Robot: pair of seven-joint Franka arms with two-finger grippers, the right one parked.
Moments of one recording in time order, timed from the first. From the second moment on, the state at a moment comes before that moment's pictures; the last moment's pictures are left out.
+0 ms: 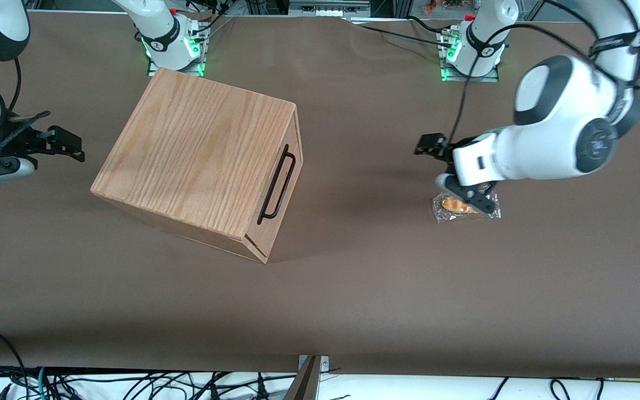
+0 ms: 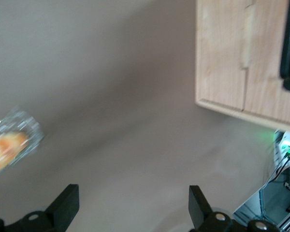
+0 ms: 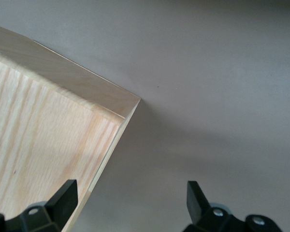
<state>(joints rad) -0.25 0.34 -0.06 -1.53 -0.45 1.65 0.18</state>
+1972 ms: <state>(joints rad) -0.62 0.67 -0.07 -1.30 -0.56 2.13 -0.14</state>
